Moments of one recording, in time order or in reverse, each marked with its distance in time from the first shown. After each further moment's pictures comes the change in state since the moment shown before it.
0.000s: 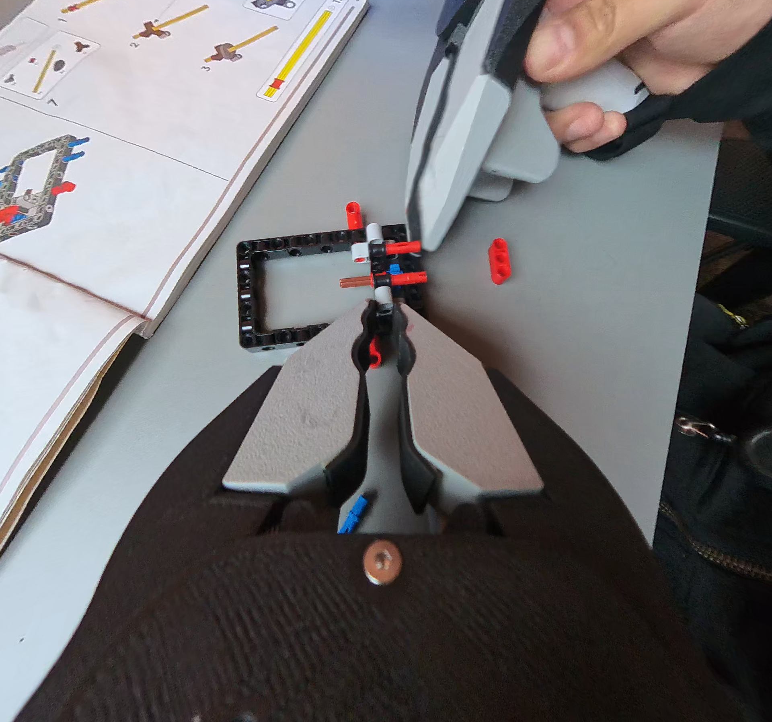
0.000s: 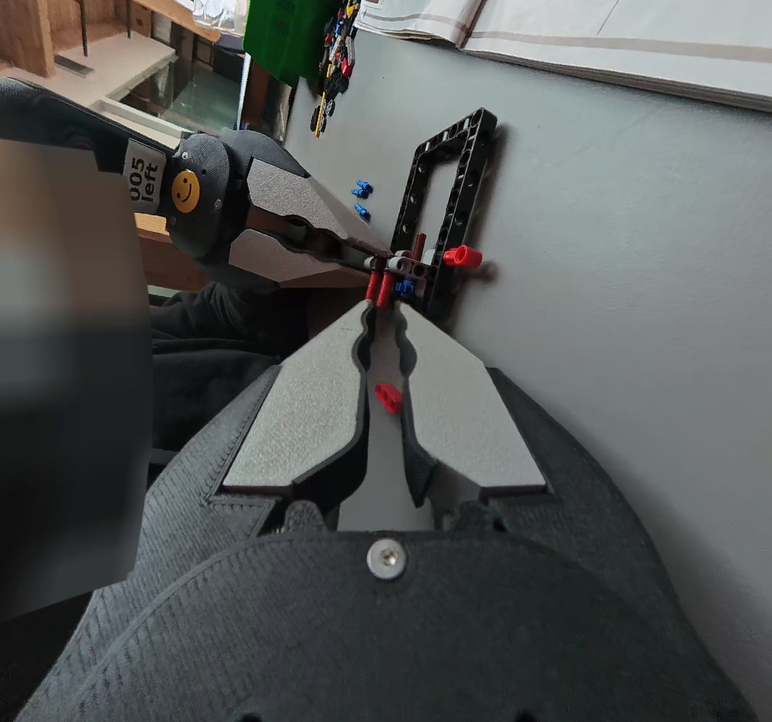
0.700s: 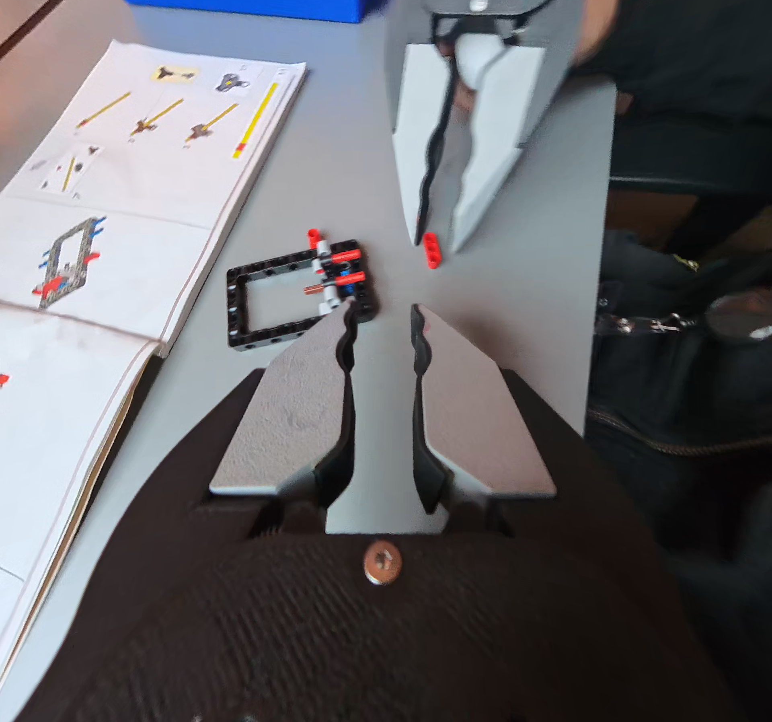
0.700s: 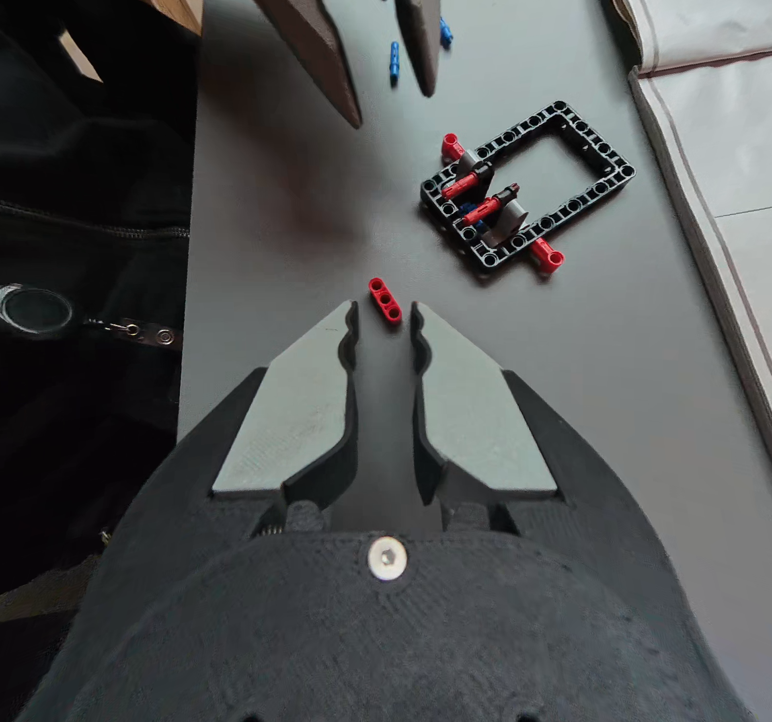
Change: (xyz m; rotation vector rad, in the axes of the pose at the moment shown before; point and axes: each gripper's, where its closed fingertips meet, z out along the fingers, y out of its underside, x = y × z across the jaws) left arm 0.029 -0.010 -0.039 0.054 0.041 0.178; right arm 0.006 0.048 -0.015 -0.309 0.341 -0.950
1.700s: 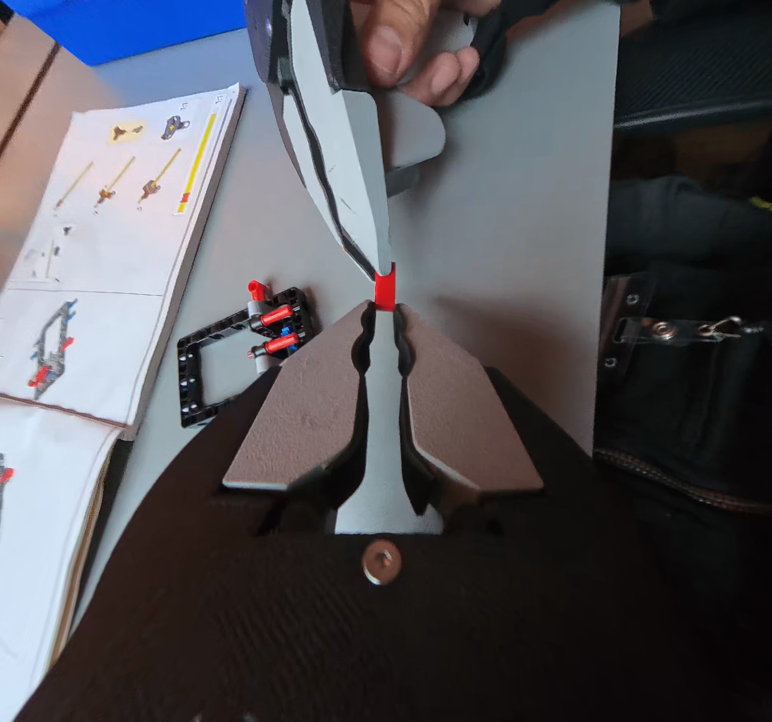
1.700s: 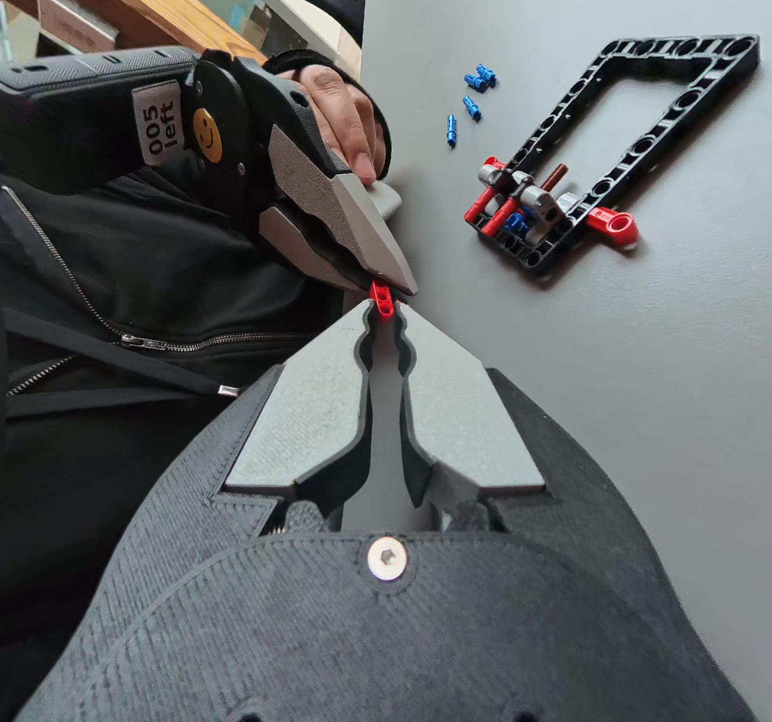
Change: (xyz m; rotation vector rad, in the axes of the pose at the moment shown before) left arm 0.033 -0.004 0.045 -0.064 -0.072 0.217; right arm -0.016 -0.030 -0.014 0.193 -0.531 0.576
